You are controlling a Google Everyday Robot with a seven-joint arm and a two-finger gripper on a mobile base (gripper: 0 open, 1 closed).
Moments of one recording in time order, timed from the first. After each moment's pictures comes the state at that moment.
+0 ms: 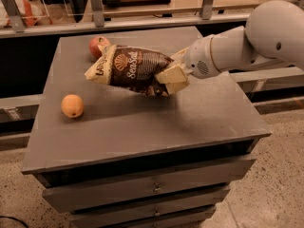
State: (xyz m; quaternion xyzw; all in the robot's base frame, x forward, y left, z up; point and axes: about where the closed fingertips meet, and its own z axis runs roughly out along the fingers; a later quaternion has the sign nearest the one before) arm 0.588 -0.059 0.908 -0.46 0.75 0.21 0.43
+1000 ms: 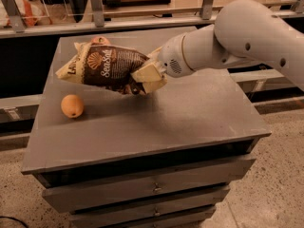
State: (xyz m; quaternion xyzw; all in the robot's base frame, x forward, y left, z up) arm 0.587 0.004 0.915 -0.47 0.74 0.22 0.44
